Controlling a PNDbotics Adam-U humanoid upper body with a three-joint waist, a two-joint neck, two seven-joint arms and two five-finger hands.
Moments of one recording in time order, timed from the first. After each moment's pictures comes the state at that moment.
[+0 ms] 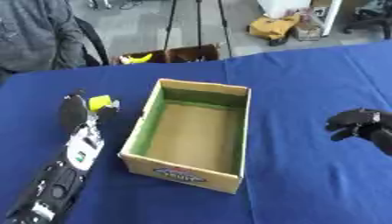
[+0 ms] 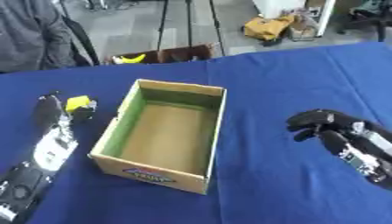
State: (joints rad) left arm -0.81 0.25 -0.05 -0.75 -0.56 0.48 0.61; right arm -0.14 -0.53 0.01 -1.93 -0.19 -0.21 0.55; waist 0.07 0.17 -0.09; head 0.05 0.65
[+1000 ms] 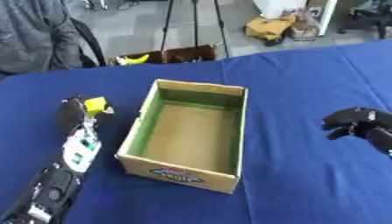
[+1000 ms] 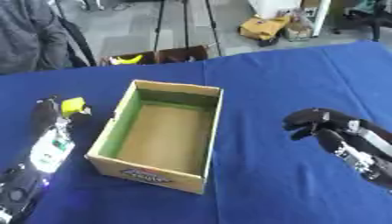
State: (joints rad) left arm -0.80 0.26 -0.05 -0.79 -0.51 0.48 0.61; right arm -0.14 -0.53 0.01 -1.92 -0.19 -0.21 0.55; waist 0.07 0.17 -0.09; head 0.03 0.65
